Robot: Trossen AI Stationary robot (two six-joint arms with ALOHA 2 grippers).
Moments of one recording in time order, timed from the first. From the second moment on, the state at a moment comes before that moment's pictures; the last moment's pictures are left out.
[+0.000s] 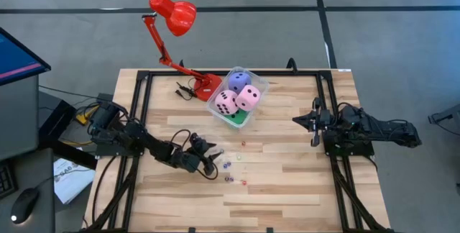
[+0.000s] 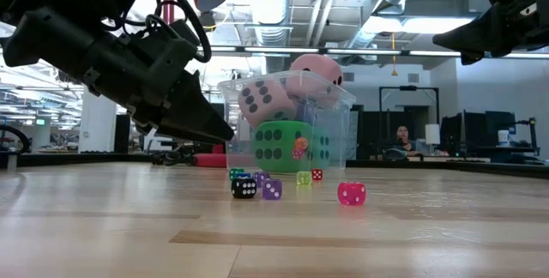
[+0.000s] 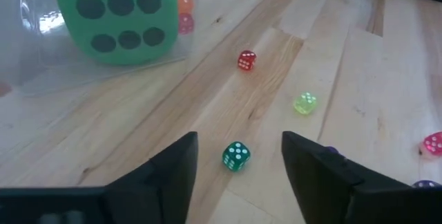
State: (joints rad) left arm -0.41 1.74 0.55 0.55 -0.73 -0.61; right arm -0.04 0.02 0.16 -0.20 0.11 -0.08
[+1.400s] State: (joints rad) left arm -0.34 1.90 0.60 0.59 -0.64 -0.55; right arm -0.04 0.02 0.16 -0.20 0.11 -0.08
